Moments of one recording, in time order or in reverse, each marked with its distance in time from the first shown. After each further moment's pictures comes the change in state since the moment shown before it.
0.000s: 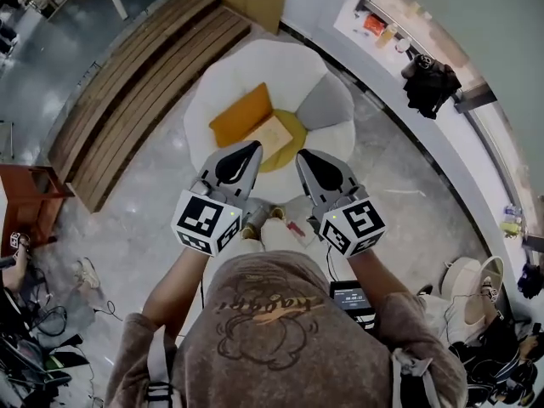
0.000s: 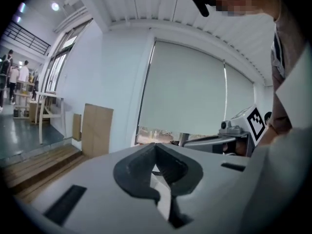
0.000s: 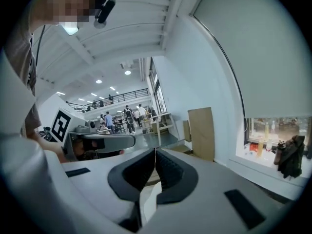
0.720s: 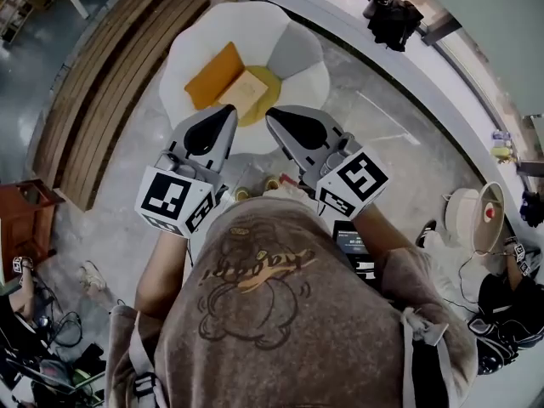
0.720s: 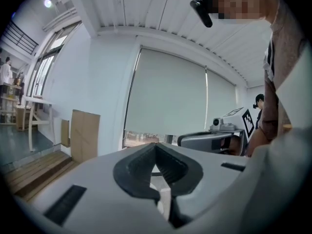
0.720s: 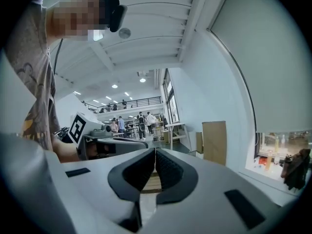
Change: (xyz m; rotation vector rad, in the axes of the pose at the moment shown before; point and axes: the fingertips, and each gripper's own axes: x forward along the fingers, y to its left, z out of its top) left arm -0.103 -0.066 0.022 0.064 -0.030 -0.145; right arm -0.071 0.122 0.032 -0.118 -0.108 0.124
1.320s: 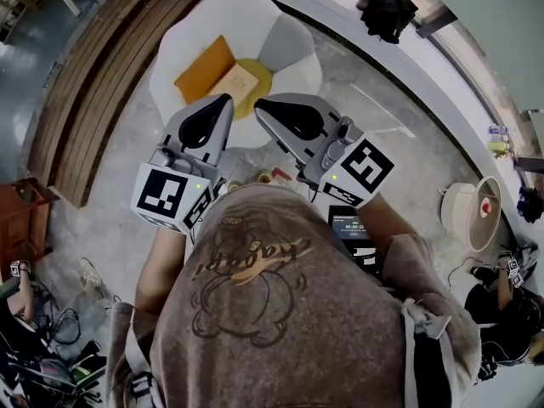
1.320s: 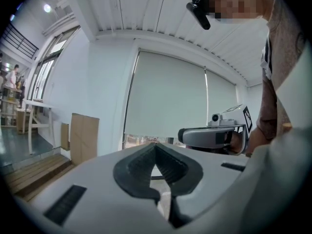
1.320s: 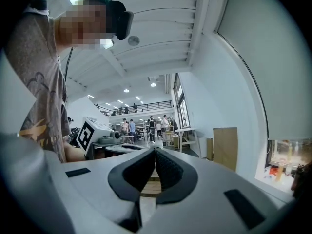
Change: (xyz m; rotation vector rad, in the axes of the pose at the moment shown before) left arm 0.020 -0.021 0.006 0.016 -0.028 0.017; right arm -0.019 0.001 0.023 -0.051 -0.056 0.131
